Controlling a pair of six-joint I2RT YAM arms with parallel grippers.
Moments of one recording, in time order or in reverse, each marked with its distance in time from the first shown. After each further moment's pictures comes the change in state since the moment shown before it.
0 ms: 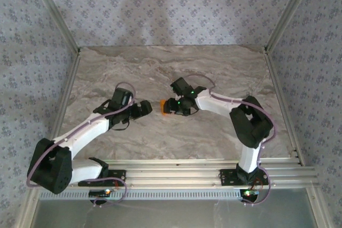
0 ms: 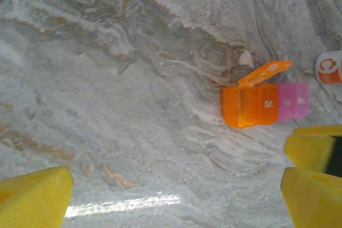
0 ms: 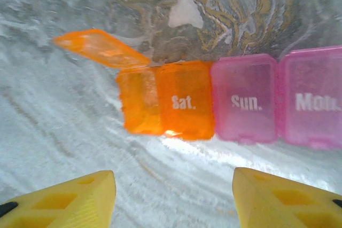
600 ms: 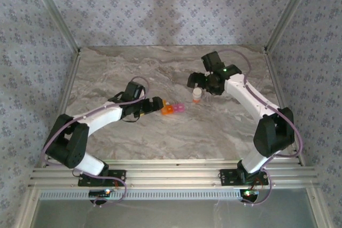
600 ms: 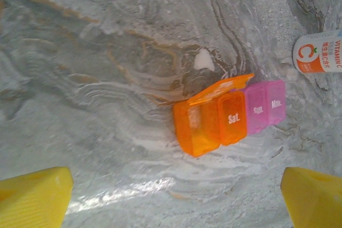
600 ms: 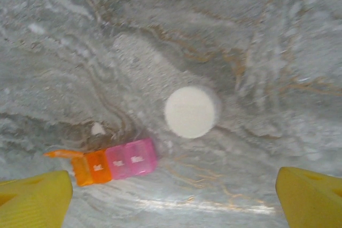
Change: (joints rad) left arm -0.063 0.274 0.142 0.113 0.088 0.026; right arm -0.291 -0.180 0.197 -0.338 0.198 -0.156
